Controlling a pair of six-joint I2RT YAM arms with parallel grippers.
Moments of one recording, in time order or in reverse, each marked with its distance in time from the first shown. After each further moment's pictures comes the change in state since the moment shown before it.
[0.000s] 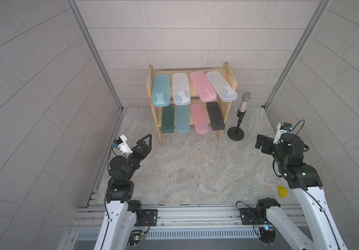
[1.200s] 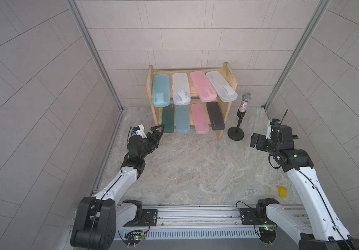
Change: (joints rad) left arm -0.141 0.594 0.136 0.343 -0.016 -0.154; right arm 0.000 0.220 0.080 -0.059 -0.047 -0.015
